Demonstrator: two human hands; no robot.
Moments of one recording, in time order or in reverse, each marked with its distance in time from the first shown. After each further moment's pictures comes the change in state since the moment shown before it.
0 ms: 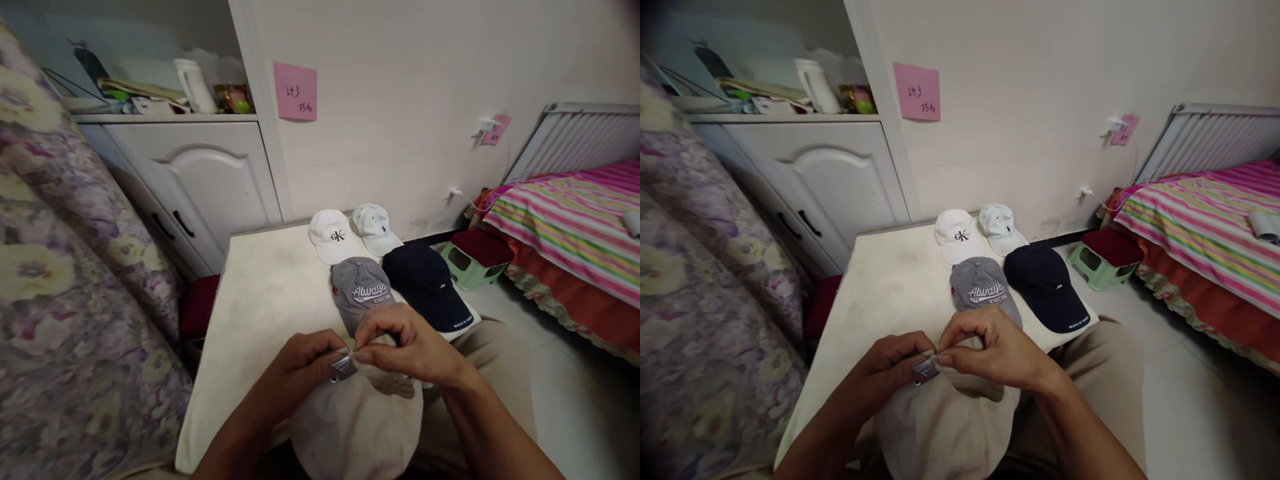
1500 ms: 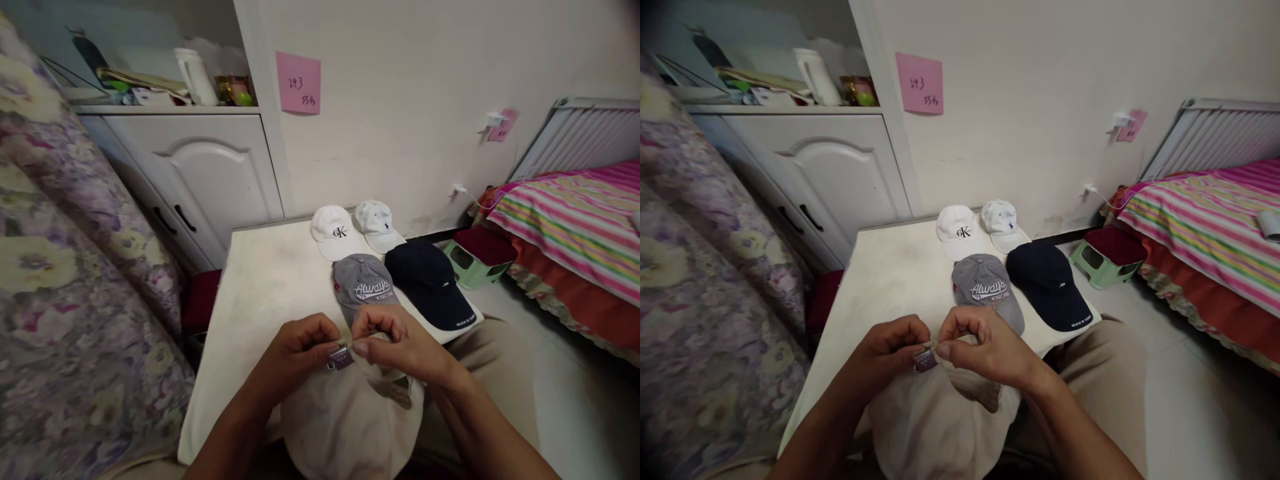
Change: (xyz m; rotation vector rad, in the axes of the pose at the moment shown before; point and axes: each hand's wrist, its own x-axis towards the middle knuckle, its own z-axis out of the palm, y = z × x) left_hand 0.007 -0.012 -0.009 -0.120 0.117 -0.007; right_hand 0.004 0.008 0.013 0.229 0.017 0.172
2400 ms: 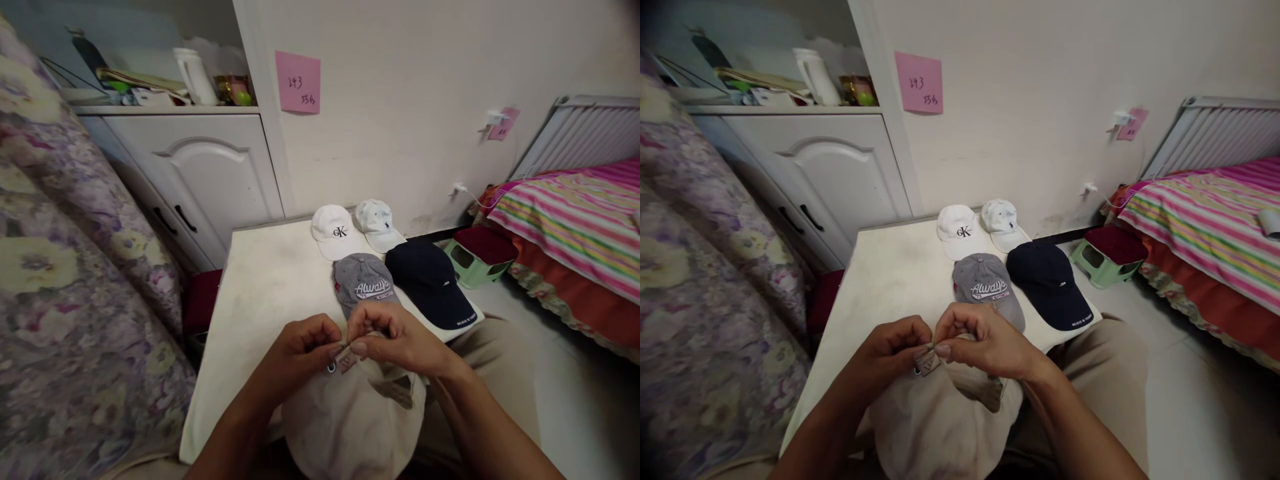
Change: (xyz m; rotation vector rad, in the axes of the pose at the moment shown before) left_hand -0.001 0.000 0.001 -0.005 -0.028 -0.025; right_hand 0.004 0.002 -0.004 0.084 -0.085 -0.027
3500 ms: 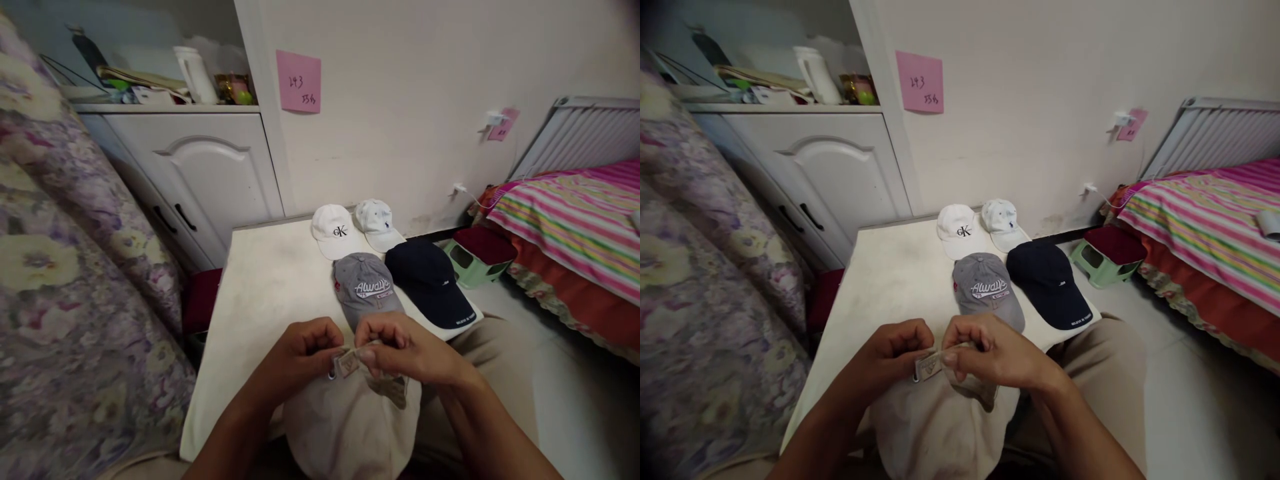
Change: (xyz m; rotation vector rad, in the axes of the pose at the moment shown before) left_hand -0.001 0.001 0.001 -0.027 -0.070 -0.024; right_hand -0.016 0.006 -0.004 -0.015 -0.071 0.161
